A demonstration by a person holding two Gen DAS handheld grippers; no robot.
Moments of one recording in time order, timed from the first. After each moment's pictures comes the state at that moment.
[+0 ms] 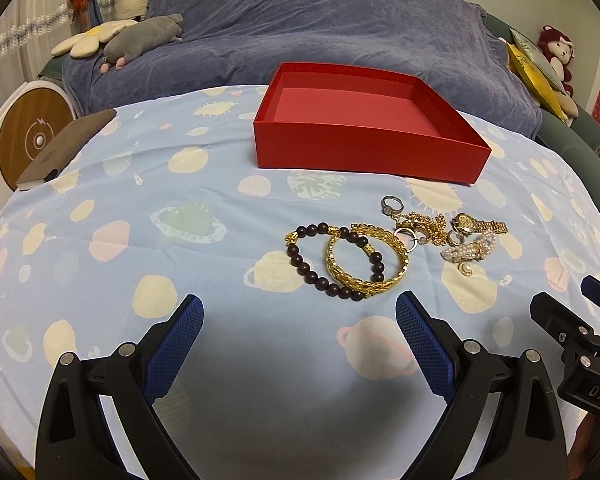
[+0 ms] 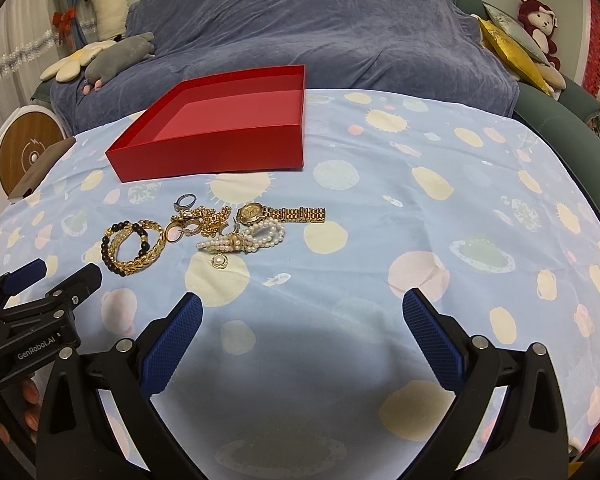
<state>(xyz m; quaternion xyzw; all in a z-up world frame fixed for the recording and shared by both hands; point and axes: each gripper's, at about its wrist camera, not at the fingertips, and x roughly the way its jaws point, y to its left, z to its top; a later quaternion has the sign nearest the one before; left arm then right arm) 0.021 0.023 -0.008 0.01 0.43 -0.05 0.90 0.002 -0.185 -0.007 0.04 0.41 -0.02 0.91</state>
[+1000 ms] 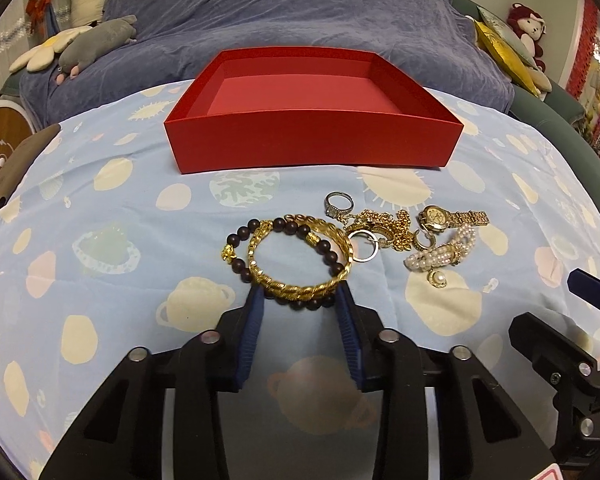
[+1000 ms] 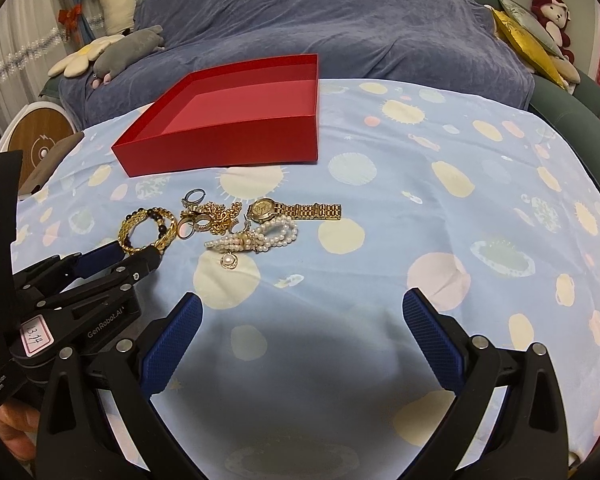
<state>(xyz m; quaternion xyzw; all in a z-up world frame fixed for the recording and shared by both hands) 0.052 -0.010 -0.024 0.02 0.44 -0.11 0.89 0.012 -0.187 -0.011 0.05 0.43 0.00 0.90</state>
